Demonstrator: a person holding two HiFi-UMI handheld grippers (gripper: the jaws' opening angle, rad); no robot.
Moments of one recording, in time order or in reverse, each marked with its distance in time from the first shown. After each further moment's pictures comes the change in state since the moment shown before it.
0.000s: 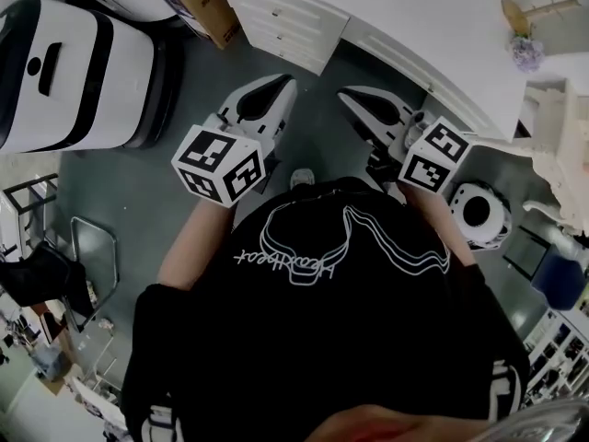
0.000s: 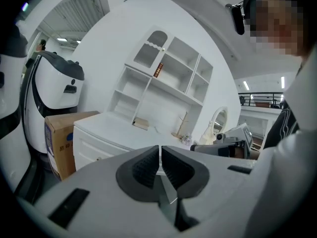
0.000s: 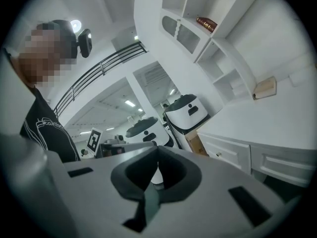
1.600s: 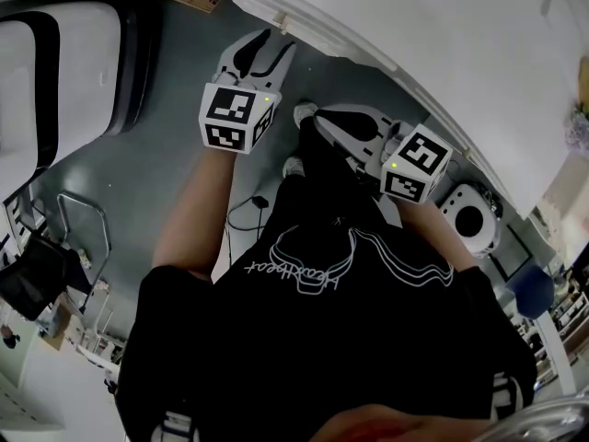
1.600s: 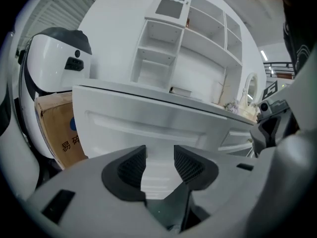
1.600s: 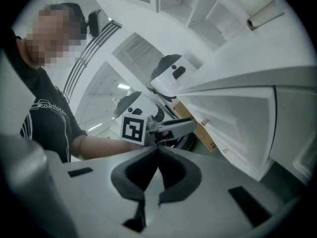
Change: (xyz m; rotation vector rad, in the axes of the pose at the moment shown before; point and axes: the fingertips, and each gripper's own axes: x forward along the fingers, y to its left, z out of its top) left arm 0.197 0.259 -0.121 0.112 0.213 0.228; right arm 0.124 -0.189 -0.108 0.190 0.310 0.105
